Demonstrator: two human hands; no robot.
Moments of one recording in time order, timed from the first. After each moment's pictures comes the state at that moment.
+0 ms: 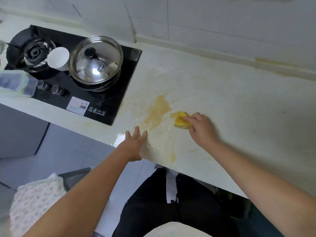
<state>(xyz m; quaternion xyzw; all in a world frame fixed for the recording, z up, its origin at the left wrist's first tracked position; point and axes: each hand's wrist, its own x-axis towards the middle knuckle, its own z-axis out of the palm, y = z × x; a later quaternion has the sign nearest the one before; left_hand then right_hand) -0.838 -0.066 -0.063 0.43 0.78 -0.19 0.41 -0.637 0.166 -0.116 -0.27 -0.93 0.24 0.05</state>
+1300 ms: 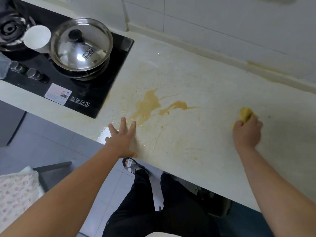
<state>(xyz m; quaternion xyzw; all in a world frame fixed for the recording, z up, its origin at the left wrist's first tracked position) -0.825 -0.060 -0.087 0.37 0.82 -0.16 0.40 -0.522 0.271 -0.116 -0.71 -0.69 0.13 0.05</state>
